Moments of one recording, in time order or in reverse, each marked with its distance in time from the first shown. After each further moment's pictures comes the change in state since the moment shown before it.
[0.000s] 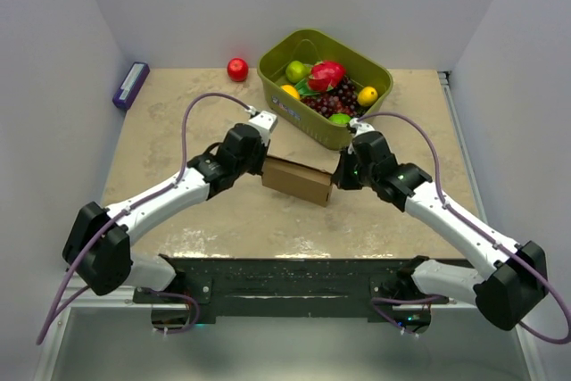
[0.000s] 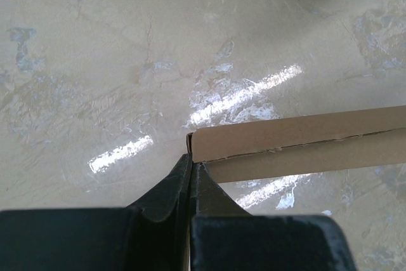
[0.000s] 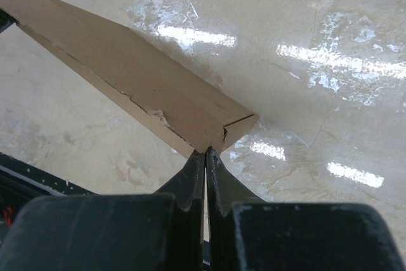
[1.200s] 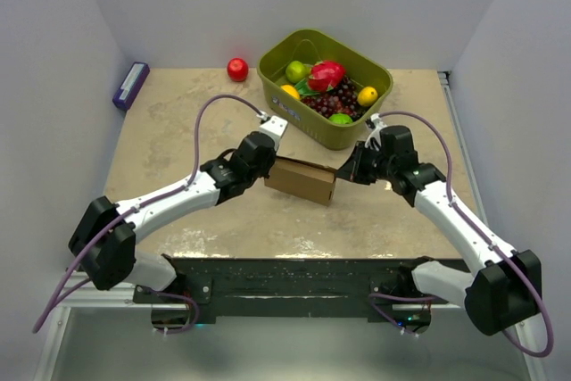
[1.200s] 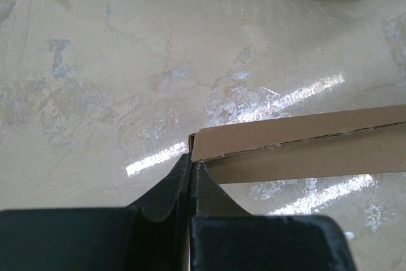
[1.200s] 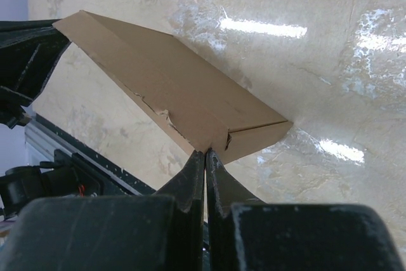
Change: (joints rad) left arm -0.103 0.045 0.008 0.029 -0.203 0.026; right arm -0.262 -0.012 -0.074 0.117 -0.393 0.029
